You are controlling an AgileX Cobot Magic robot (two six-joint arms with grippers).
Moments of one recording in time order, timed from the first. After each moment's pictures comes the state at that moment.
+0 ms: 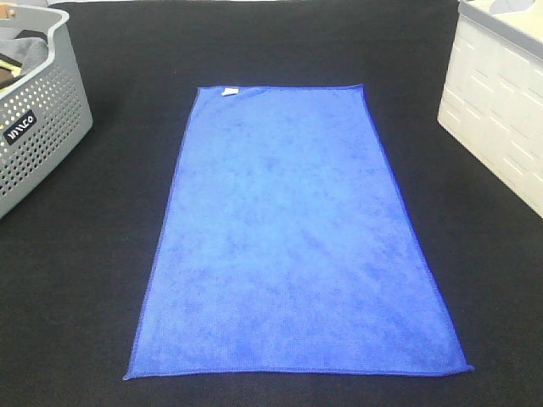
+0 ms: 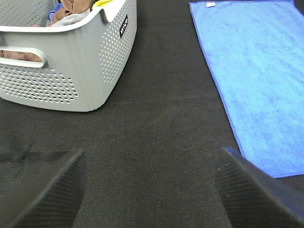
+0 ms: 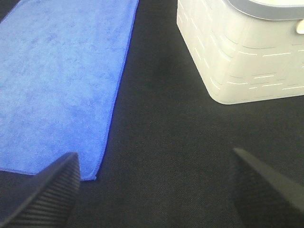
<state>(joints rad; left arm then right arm) 0.00 0.00 -0.50 -0.09 1.06 0.04 0.00 0.00 -0.51 0.11 1.07 -0.13</state>
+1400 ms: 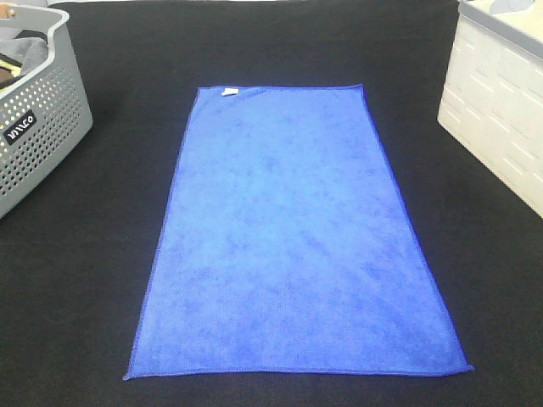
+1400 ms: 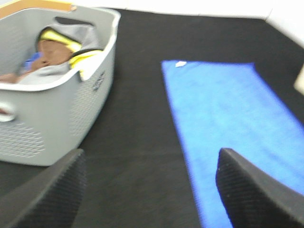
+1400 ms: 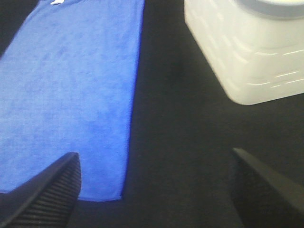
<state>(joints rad) 0.00 0.07 -0.50 -0.24 0.82 0.02 0.00 0.22 -0.52 0.18 0.93 -0.04</state>
